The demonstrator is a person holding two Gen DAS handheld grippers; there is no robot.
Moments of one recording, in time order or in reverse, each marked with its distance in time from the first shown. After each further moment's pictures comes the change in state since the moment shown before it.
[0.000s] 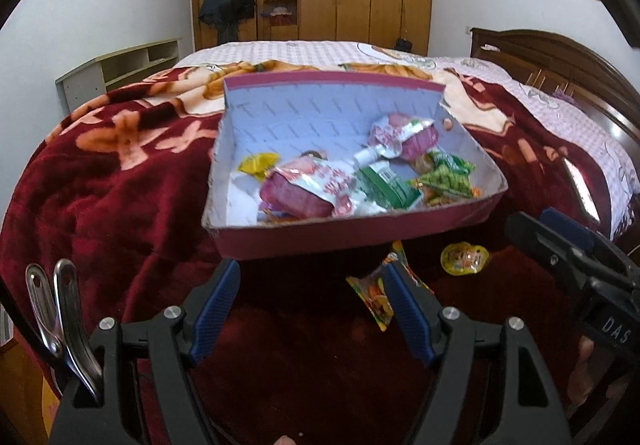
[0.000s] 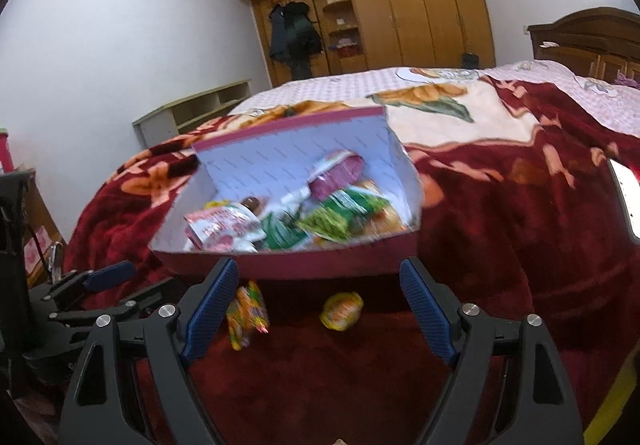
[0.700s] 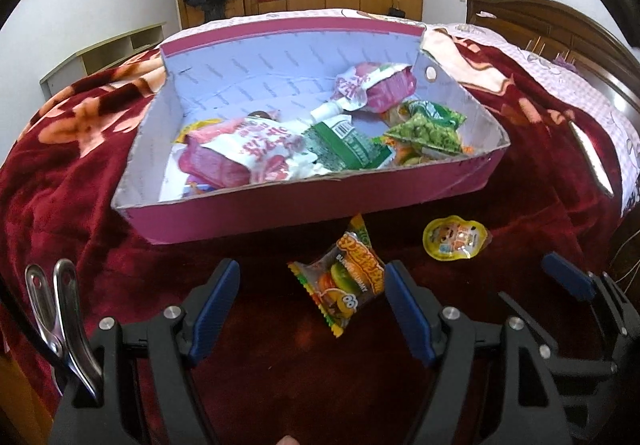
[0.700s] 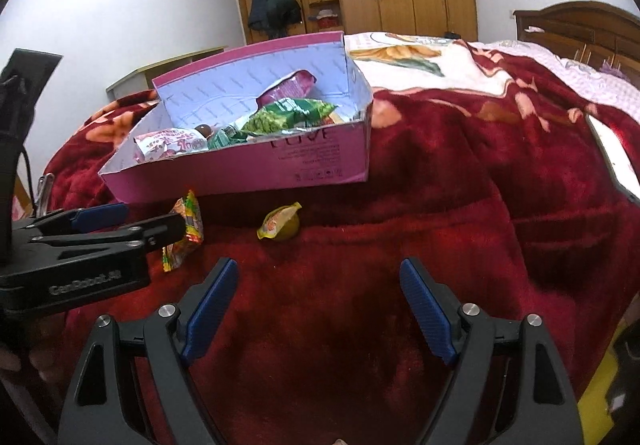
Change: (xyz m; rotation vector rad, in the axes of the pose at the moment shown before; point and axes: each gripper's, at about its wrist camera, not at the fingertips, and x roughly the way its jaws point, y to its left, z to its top) left arm 0.047 -0.046 -0.008 0.053 0.096 0.013; right arm 0.015 -0.026 -0.052 -0.019 0.103 -0.090
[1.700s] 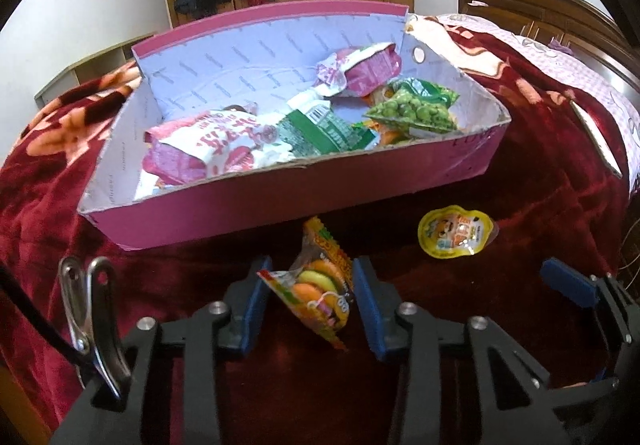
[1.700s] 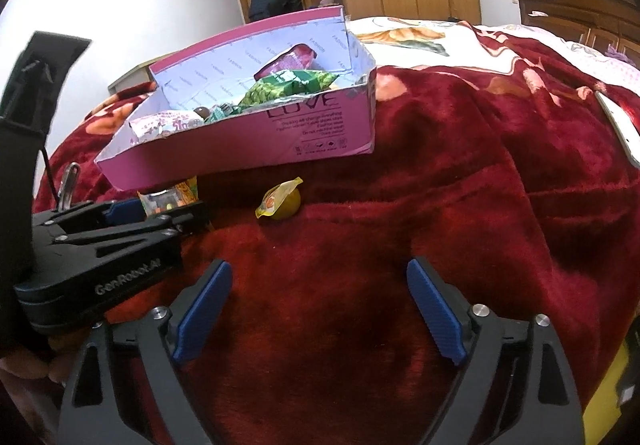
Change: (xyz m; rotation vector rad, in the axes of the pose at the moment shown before) left arm 0.017 -0.014 -0.007 0.055 -0.016 0.020; right arm 0.014 -0.001 -0.012 0.015 0.039 0.027
